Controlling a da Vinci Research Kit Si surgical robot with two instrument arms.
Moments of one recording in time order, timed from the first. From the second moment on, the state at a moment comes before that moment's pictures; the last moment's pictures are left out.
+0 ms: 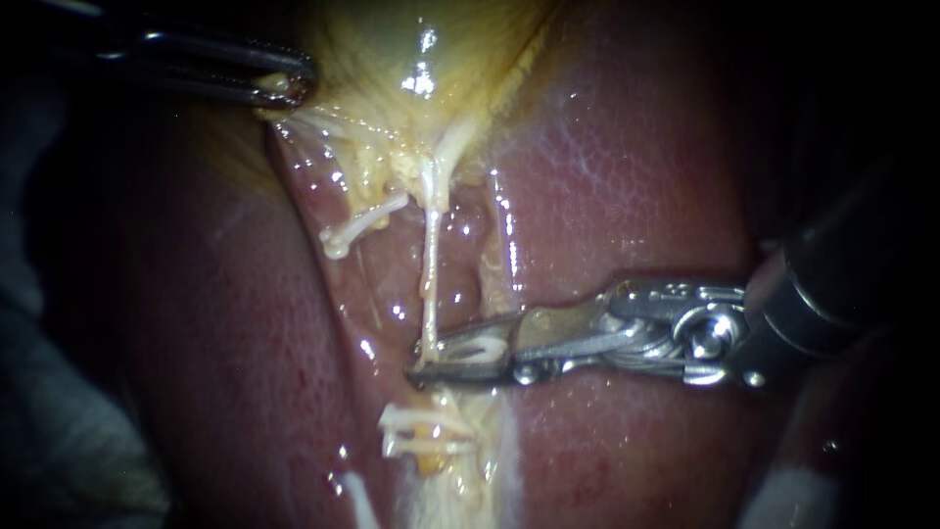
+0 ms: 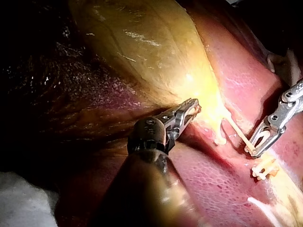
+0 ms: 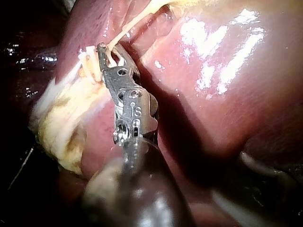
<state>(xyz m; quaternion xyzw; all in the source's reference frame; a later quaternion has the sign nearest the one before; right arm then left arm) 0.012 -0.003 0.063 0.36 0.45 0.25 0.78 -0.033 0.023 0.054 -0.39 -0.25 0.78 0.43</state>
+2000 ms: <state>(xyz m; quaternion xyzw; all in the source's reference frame) 0.013 -0.004 0.066 0.41 0.54 0.23 0.69 -0.033 0.022 0.054 -0.39 -0.25 0.78 0.43</state>
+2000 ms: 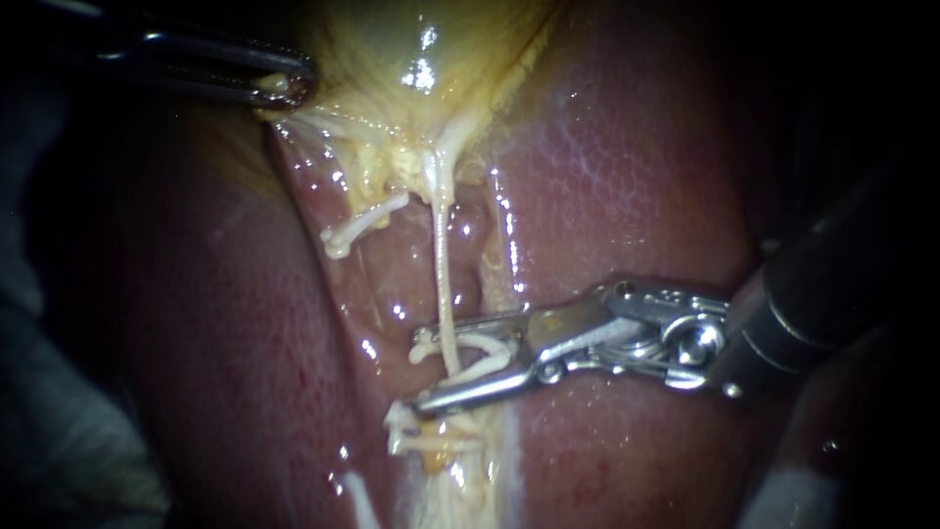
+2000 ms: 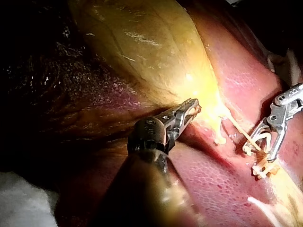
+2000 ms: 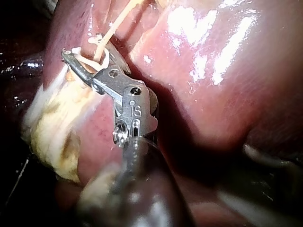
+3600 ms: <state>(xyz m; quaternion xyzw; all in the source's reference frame) 0.012 -0.003 0.062 0.46 0.54 0.25 0.66 -0.033 0.022 0.054 -0.39 -0.25 0.78 0.43</state>
